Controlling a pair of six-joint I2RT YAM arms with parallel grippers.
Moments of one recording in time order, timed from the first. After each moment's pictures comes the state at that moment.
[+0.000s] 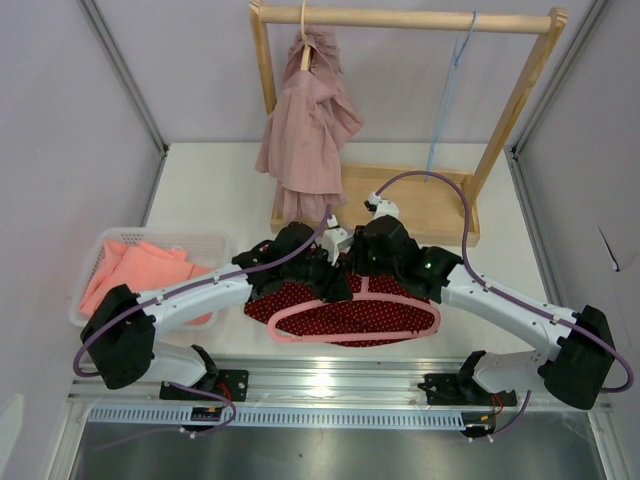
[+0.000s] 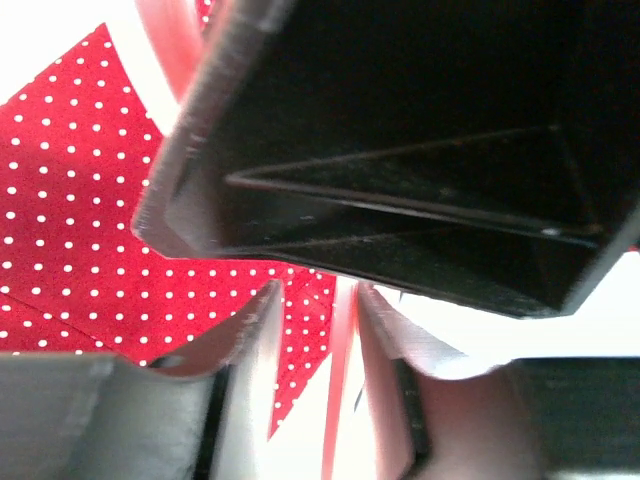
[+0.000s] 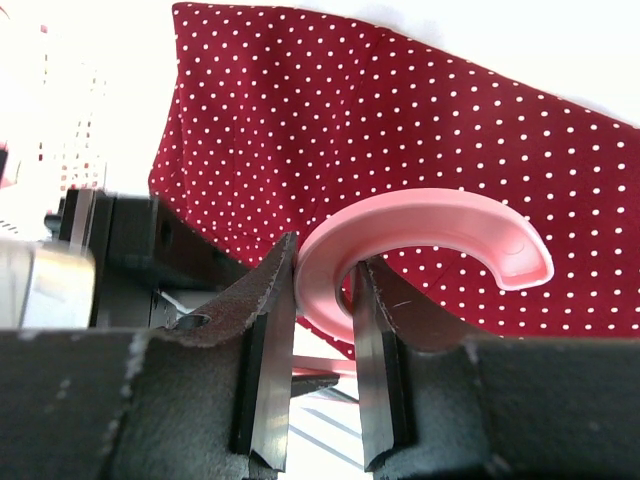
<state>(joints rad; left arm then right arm) -0.85 1.35 0.86 -0.13 0.45 -0.20 0.89 1.26 1.03 -0.42 0.22 0.70</state>
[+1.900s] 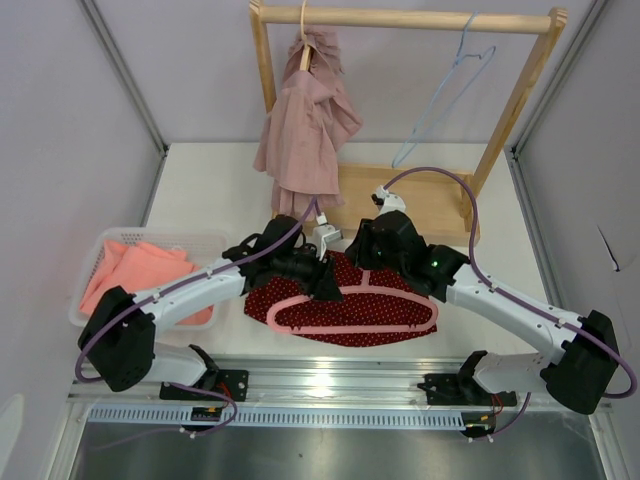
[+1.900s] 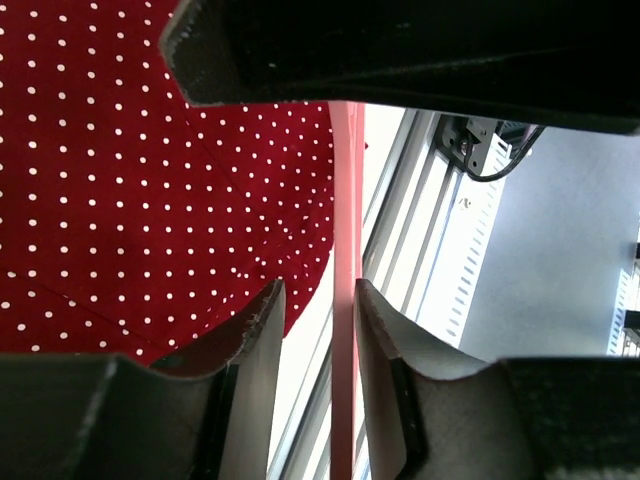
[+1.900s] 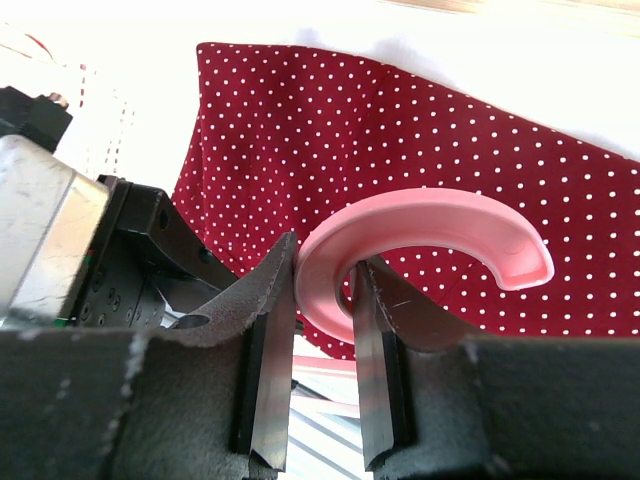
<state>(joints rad) -0.72 1.34 0.85 -0.21 0.67 -0.21 0.85 1.24 1.02 -0.37 0.20 0.69</state>
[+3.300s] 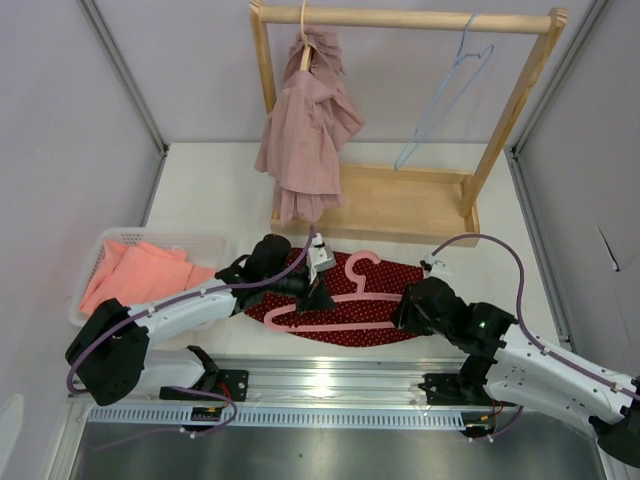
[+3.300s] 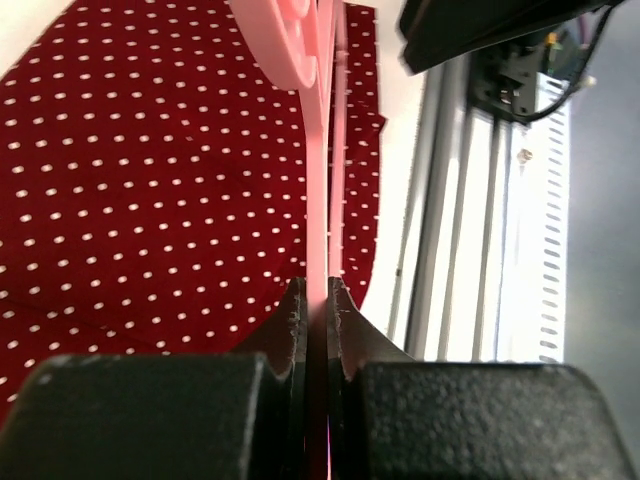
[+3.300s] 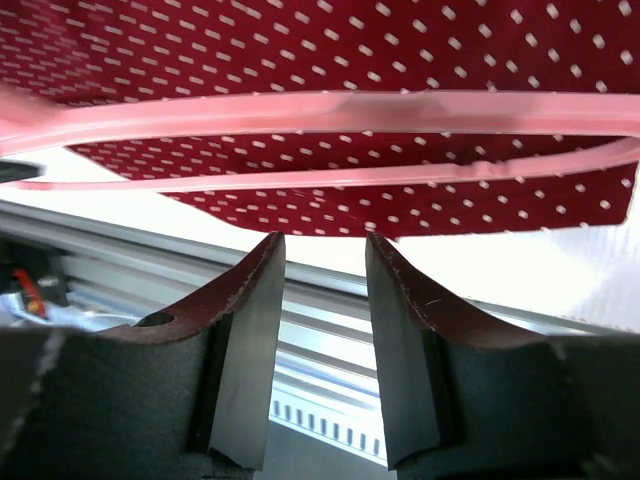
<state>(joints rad) -0.74 1.25 0.62 0.05 0.70 0.04 0.94 0.72 0.59 -0.71 0.25 0.96</state>
